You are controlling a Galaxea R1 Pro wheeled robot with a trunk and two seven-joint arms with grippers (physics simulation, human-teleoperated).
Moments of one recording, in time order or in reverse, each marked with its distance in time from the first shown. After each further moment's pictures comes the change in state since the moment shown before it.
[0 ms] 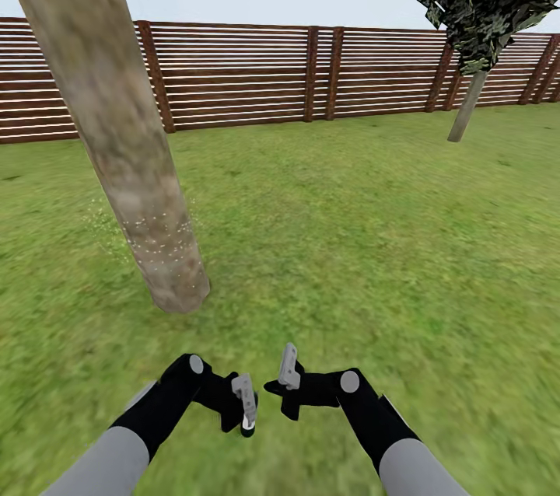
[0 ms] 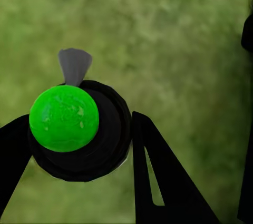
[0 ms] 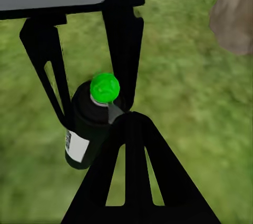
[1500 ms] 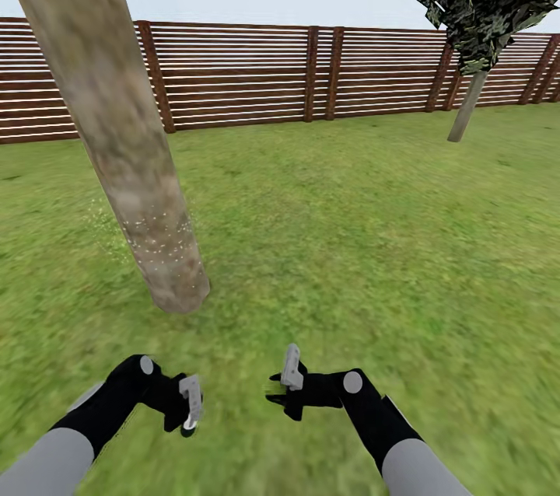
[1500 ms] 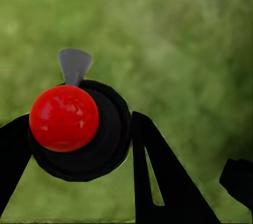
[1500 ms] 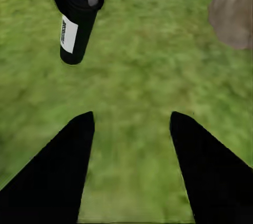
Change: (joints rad) left arm 0.002 0.211 0.015 0.005 -0.011 -0.004 -0.004; right arm 0.000 -0.012 -0.005 0.005 0.005 -0.001 -0.001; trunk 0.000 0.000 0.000
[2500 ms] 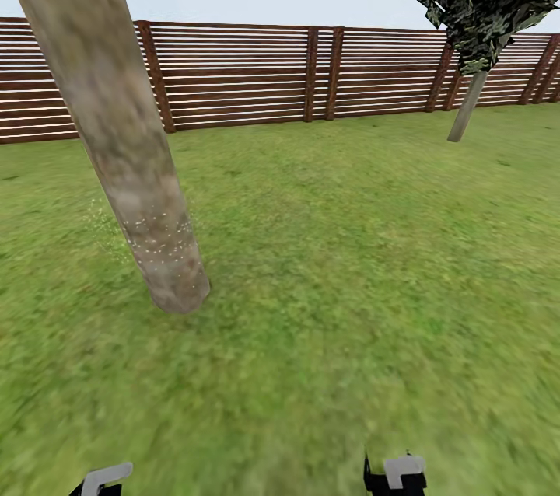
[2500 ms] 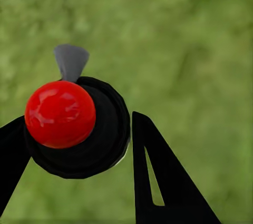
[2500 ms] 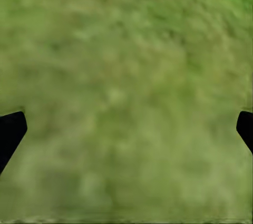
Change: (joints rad) left arm 0.233 -0.039 0.425 0.655 0.670 -0.625 1.239; right arm 0.178 -0.118 -0.092 0.627 -0.358 -0.290 -1.315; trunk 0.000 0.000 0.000
